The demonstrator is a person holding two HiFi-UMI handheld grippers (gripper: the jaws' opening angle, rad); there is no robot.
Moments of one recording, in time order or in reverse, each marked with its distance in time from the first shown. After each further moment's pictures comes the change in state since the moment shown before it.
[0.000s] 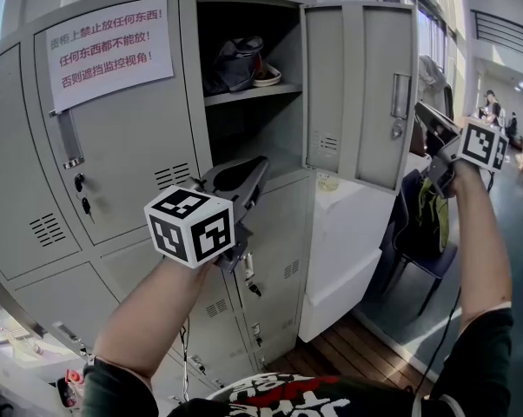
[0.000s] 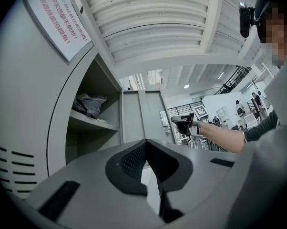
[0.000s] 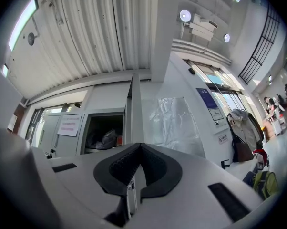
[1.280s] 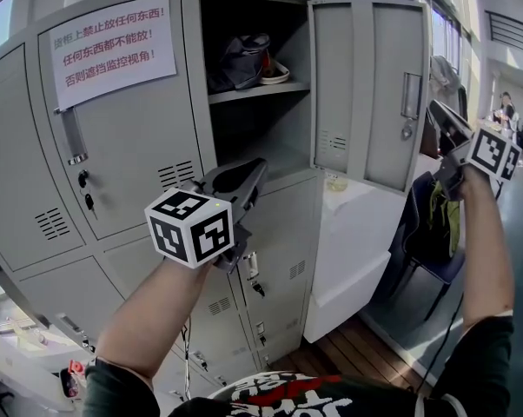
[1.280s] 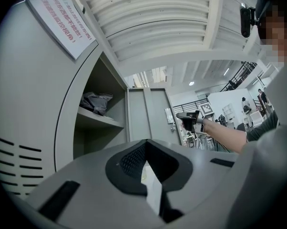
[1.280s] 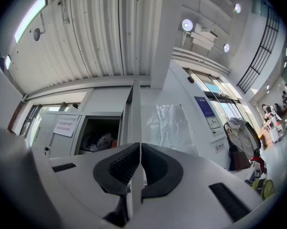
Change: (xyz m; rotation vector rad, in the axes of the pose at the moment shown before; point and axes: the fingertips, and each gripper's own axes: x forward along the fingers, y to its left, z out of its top) left arm -0.001 0.012 -0.011 0.002 0.024 0.069; right arm -0.002 -0.013 0.010 -0.058 -0.079 -0.015
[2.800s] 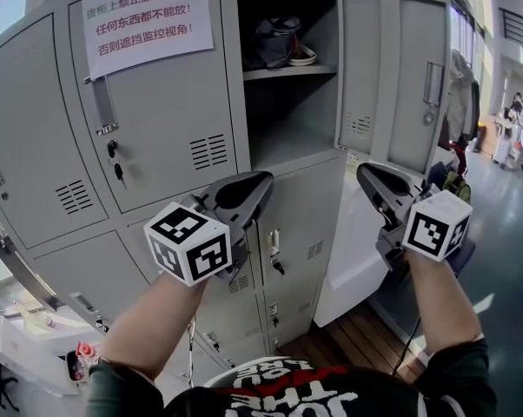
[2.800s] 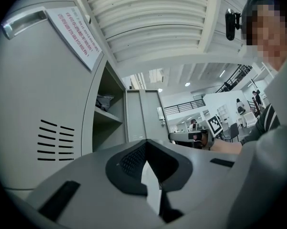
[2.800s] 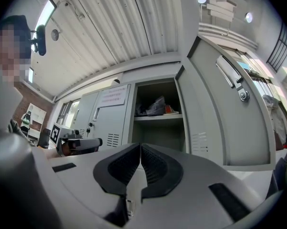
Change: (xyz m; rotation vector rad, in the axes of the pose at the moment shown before) left arm -0.081 -0.011 -0.024 -0.003 -0.001 -0.045; right arm -0.016 0.234 -0.164 -0.007 0.182 0.362
